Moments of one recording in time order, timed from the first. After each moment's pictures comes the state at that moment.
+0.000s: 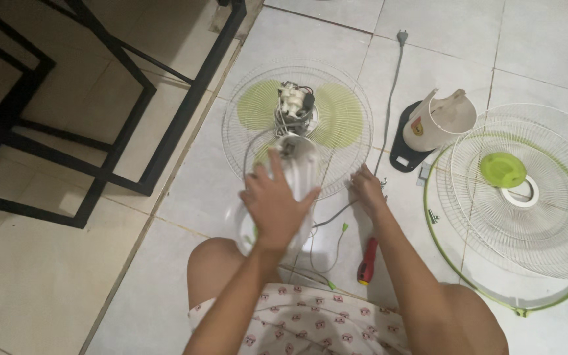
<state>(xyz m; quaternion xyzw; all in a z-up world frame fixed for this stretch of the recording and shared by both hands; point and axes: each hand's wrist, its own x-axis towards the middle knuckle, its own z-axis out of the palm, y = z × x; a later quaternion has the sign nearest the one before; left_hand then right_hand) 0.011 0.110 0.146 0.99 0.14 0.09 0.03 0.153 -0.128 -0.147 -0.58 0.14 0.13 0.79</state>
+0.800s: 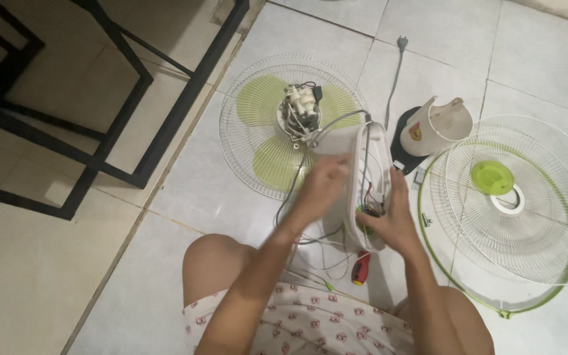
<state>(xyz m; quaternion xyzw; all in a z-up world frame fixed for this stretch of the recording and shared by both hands) 0.054 0.081 0.095 0.79 -0.06 0.03 0.61 0.041 -0.142 0.042 -0.91 -0.13 -0.07 0.39</state>
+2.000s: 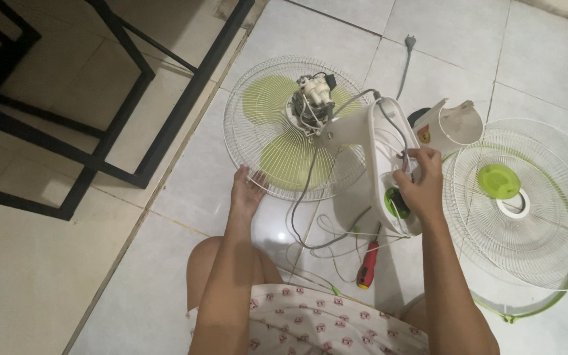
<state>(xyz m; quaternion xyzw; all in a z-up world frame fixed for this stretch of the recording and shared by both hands) 0.096 0.248 -0.143 0.27 0.33 0.00 0.91 0.107 -0.145 0.073 -0.90 -0.09 -0.17 0.40</state>
